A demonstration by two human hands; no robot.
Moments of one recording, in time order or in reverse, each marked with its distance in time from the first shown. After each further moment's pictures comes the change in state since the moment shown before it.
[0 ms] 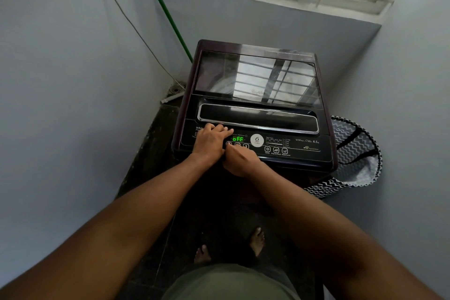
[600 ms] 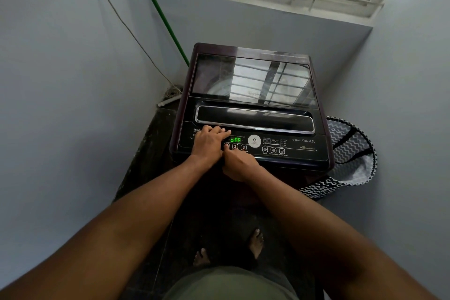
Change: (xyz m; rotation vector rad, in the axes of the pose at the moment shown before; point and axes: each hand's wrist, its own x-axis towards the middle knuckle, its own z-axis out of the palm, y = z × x) left_hand -0.002 0.004 0.000 -0.017 0.004 -0.035; right_hand -0.012 -0.003 0.000 0.004 -0.034 0.037
